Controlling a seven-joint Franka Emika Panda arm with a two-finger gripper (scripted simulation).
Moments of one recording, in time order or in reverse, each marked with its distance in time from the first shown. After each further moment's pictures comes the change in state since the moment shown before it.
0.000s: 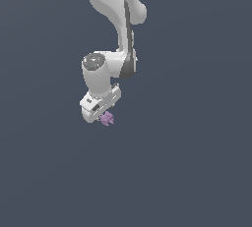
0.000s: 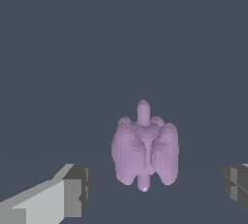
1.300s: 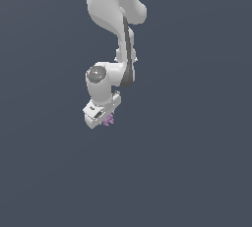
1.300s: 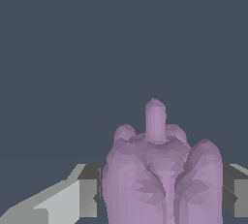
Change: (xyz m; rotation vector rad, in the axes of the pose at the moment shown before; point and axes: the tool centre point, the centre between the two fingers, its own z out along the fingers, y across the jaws) arm 0.000 0.000 0.049 -0.002 0.001 -0.004
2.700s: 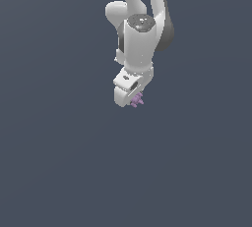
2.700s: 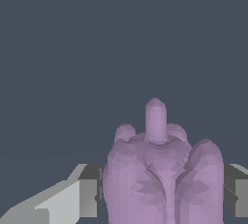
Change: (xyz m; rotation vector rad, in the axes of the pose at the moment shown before) arm 0.100 -0.093 -0.154 -0.001 -0.002 -0.002
